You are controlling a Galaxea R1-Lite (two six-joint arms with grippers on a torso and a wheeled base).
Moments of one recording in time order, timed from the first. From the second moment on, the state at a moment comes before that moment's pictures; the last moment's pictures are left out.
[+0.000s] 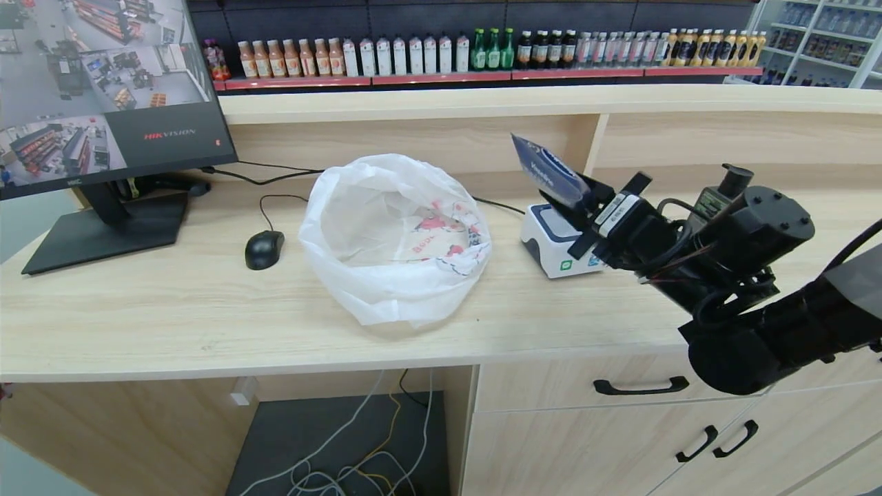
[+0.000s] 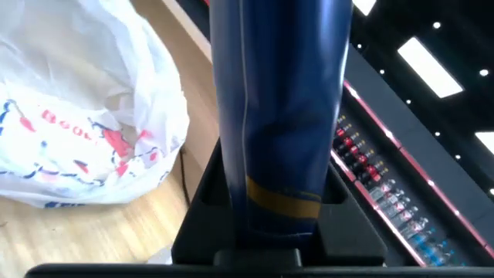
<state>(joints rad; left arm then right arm) 0.00 0.00 0.00 0.00 0.01 -0.01 0.34 2.01 -0.91 -1.57 0.44 -0.88</state>
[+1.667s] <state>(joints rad) 0.00 0.00 0.00 0.00 0.01 -0.01 0.23 2.09 -0.94 -1.57 0.54 -0.91</state>
